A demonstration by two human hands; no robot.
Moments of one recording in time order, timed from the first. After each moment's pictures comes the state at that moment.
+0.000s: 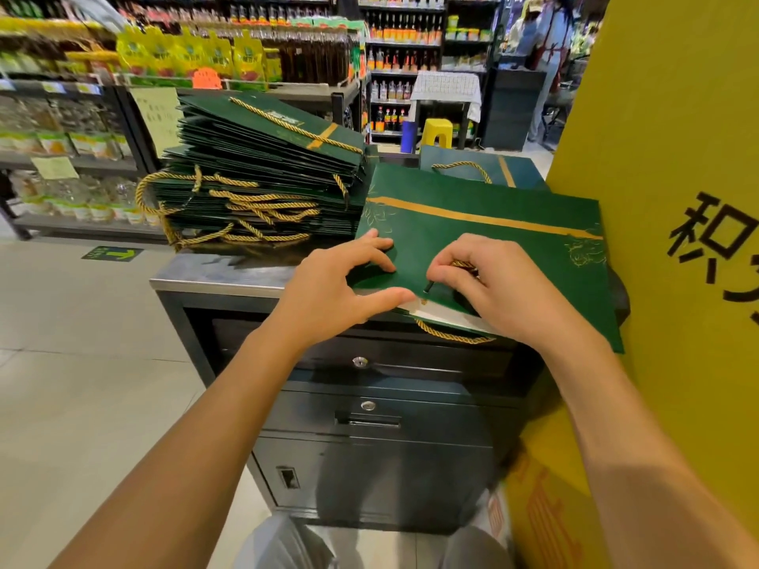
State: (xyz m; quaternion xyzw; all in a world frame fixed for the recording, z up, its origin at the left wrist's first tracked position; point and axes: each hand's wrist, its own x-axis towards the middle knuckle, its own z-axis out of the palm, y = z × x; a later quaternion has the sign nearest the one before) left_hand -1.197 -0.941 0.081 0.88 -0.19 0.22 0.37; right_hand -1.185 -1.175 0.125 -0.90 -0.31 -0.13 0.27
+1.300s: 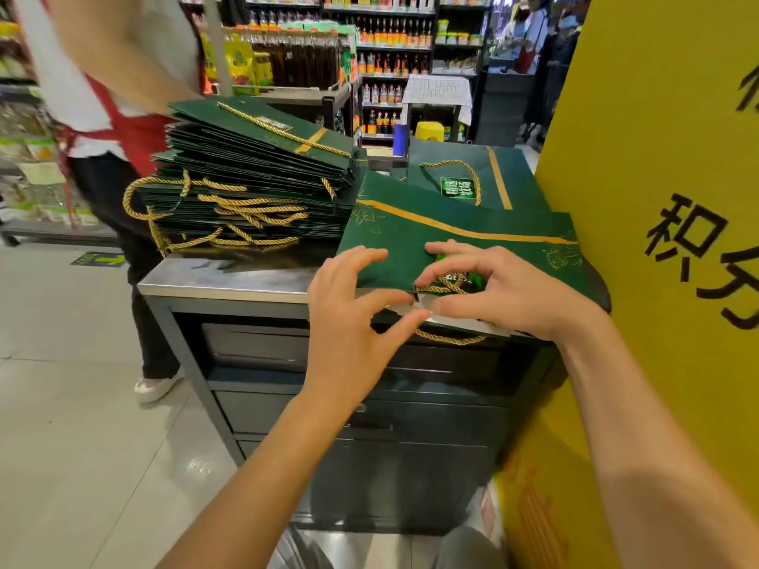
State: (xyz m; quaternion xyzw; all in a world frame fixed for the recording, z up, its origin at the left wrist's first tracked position) left_hand -1.227 -0.996 0.052 0.83 -0.16 0.44 0.30; right_hand -1.185 -1.198 0.138 -0.88 -0.28 0.08 0.37
